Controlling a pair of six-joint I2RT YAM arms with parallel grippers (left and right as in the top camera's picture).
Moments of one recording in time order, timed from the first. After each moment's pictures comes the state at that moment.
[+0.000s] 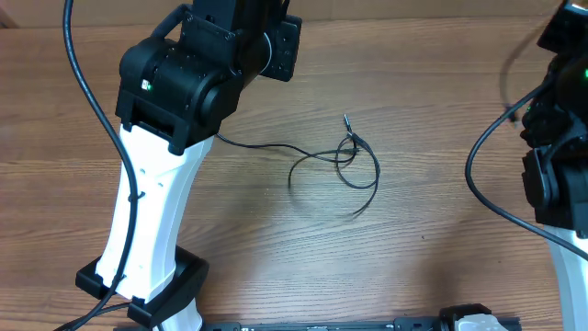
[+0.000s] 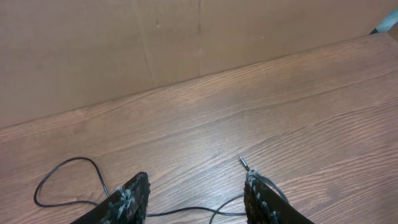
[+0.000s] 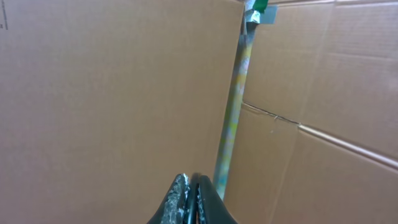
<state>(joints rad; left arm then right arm) -0.51 1.89 2.67 -1.42 -0.15 -0.16 0.12 1.24 1.61 -0.25 0.72 -0.14</state>
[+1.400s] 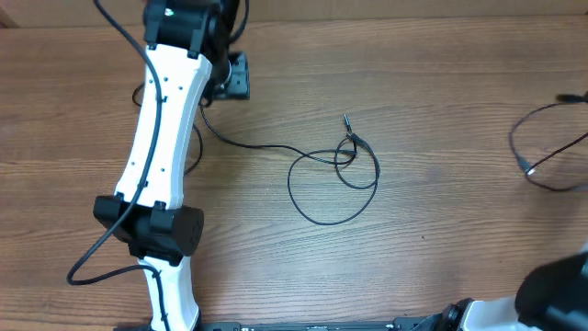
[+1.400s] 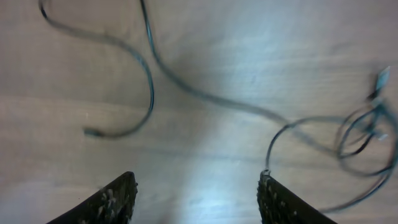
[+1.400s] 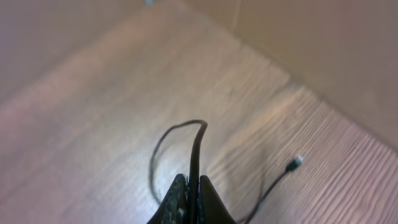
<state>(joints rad) -0.26 2.09 2.37 -1.68 -0.11 -0.34 -0.54 1.66 1.61 -0.76 0.18 0.19</state>
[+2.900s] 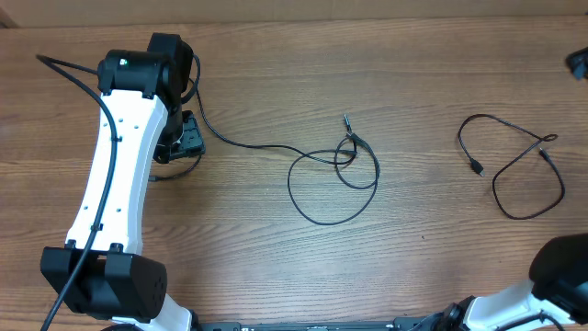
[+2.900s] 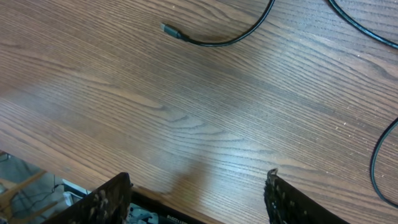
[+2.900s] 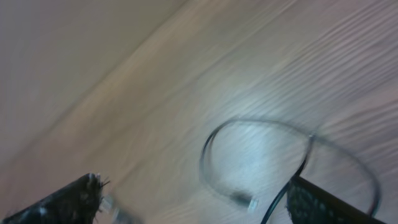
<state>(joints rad) -0.11 1.75 1.80 -1.63 -0.23 -0.47 -0.59 1.79 2.00 -1.25 -0.42 0.14</state>
